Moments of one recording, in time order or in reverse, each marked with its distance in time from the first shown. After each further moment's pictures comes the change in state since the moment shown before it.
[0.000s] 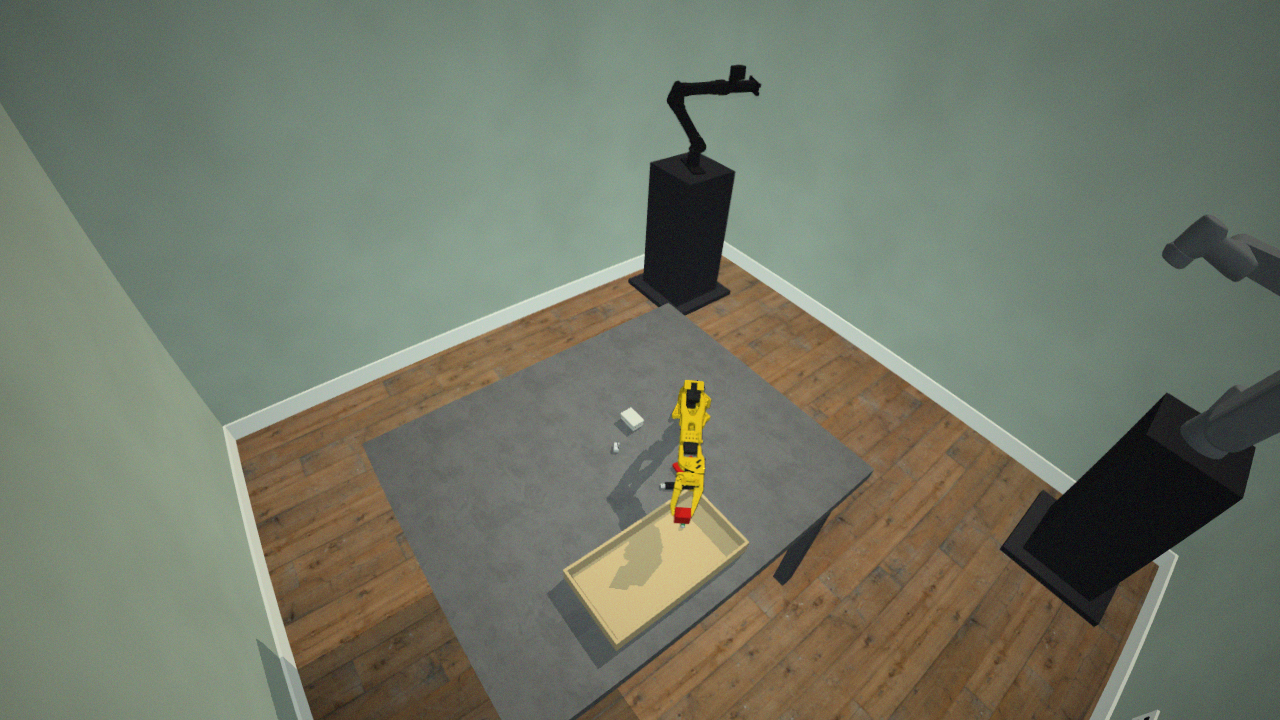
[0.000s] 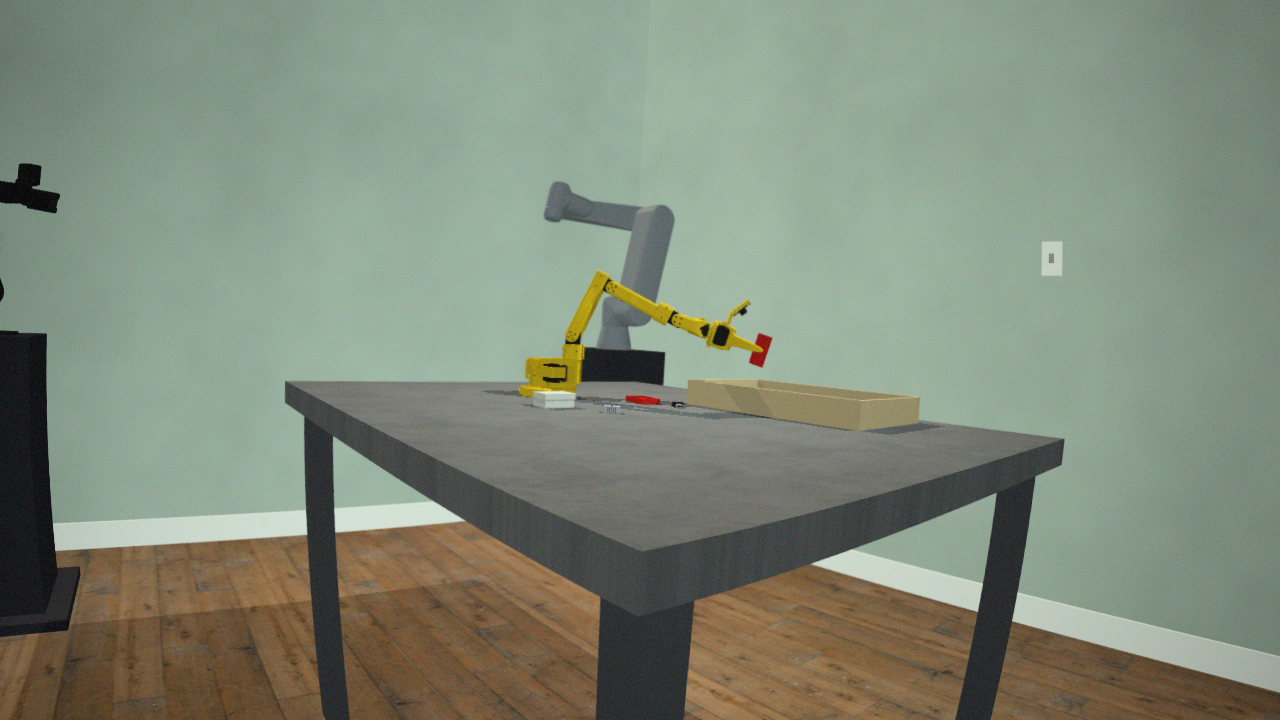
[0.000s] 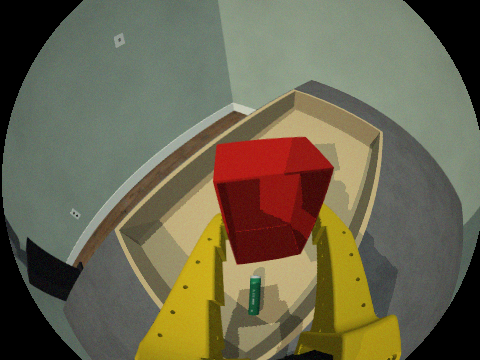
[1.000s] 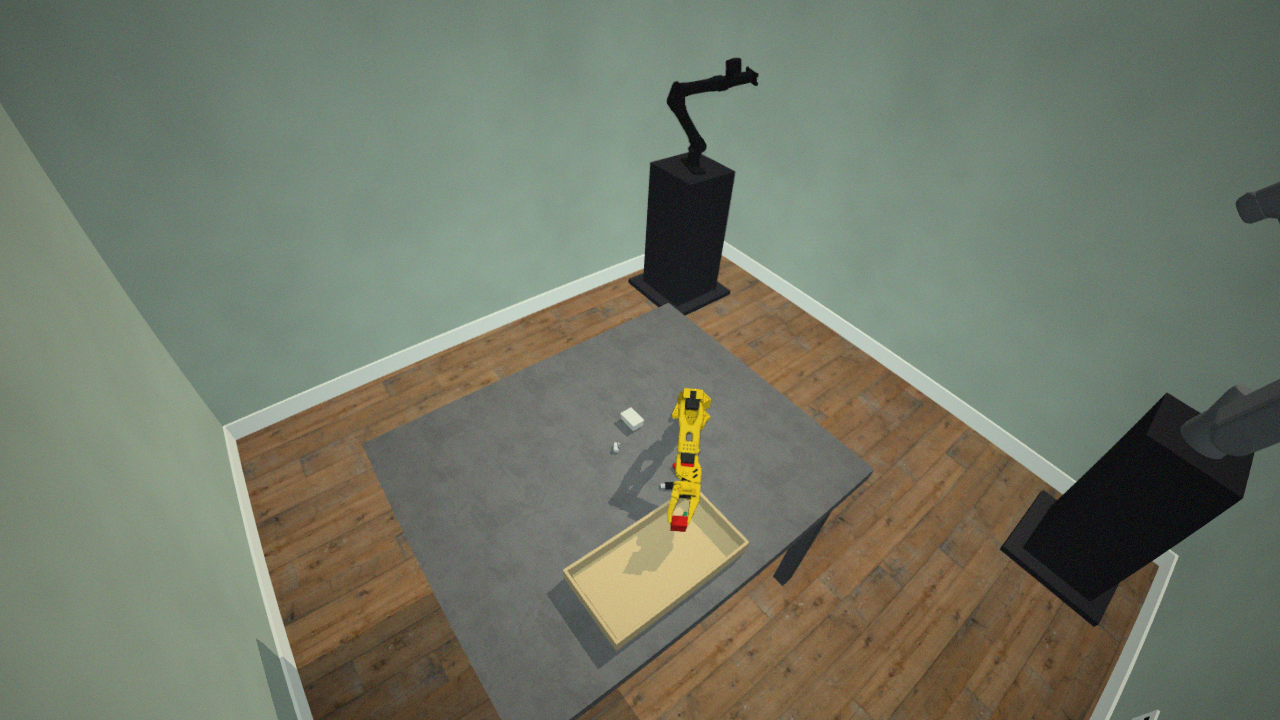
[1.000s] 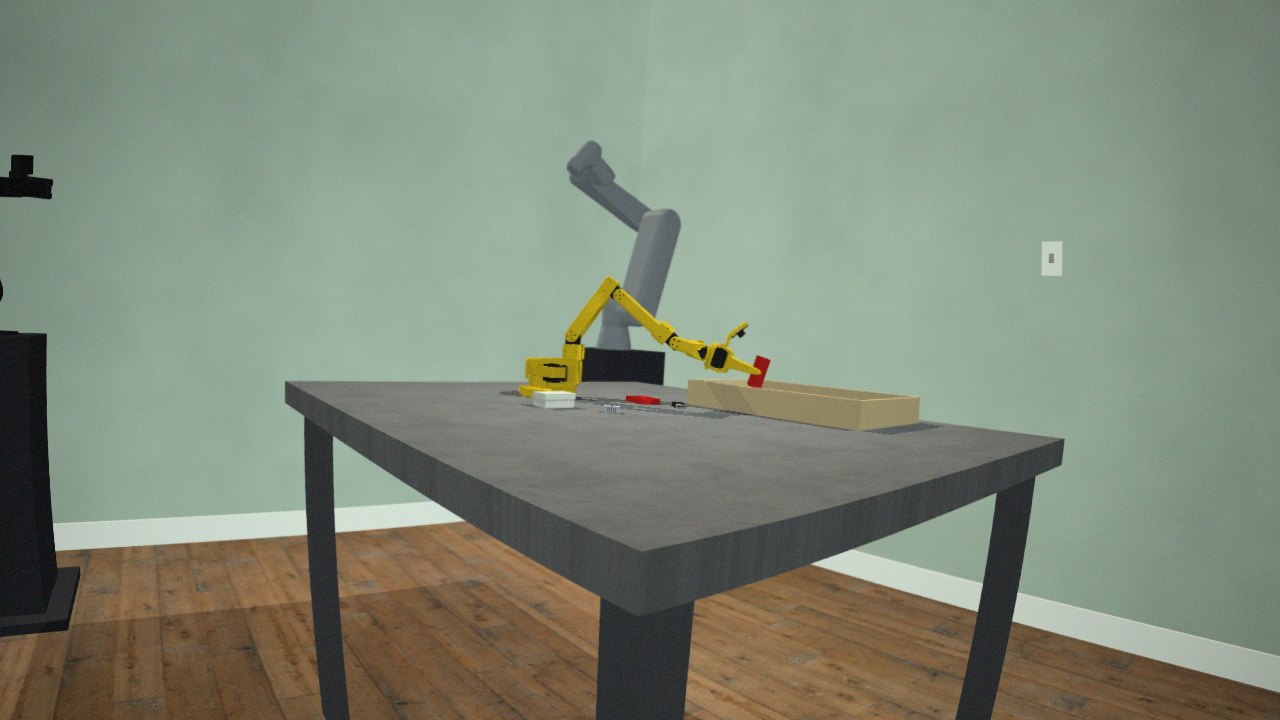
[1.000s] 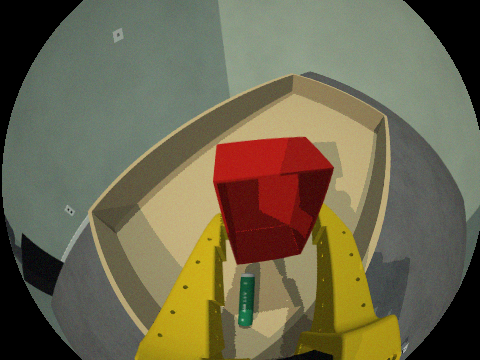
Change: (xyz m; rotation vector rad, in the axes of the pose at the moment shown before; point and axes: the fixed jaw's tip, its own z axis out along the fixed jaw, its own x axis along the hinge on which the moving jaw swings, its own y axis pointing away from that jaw) arm 0.040 -0.005 0.010 0.010 -0.002 -0.018
